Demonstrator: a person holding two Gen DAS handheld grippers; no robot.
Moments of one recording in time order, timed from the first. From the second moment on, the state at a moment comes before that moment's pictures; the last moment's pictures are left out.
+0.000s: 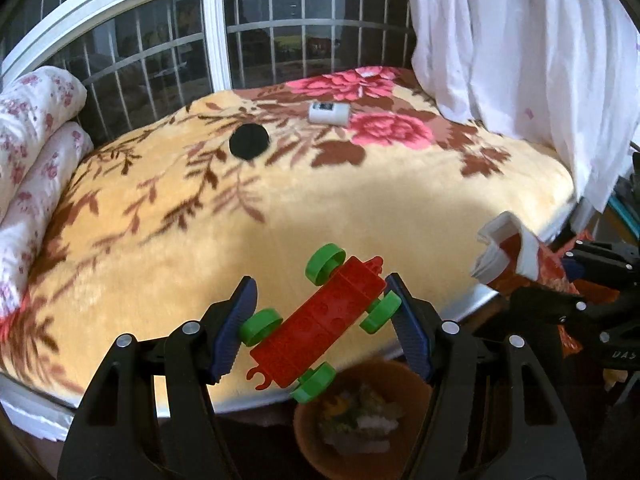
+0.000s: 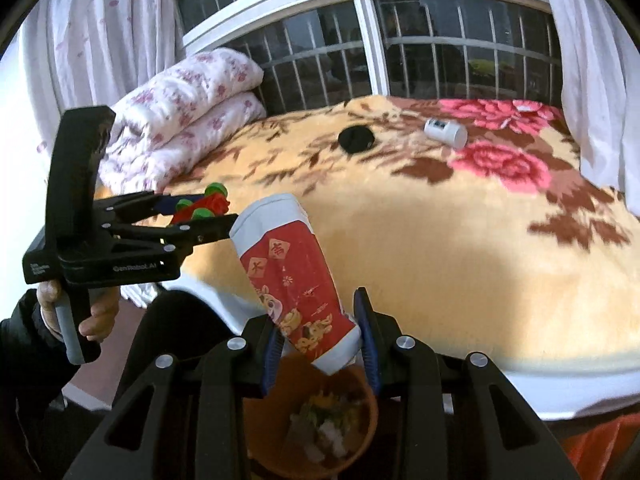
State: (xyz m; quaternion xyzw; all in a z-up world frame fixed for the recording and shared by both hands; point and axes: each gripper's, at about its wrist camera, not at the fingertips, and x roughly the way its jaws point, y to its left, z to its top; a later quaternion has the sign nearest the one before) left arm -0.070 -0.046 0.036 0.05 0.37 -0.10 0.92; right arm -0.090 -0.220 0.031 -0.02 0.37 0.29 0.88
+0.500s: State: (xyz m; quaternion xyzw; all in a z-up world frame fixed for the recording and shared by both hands) left arm -0.118 -0.060 -0.089 0.07 0.50 -0.14 0.85; right arm -0.131 -0.211 -0.073 -0.07 0.50 0.27 0.82
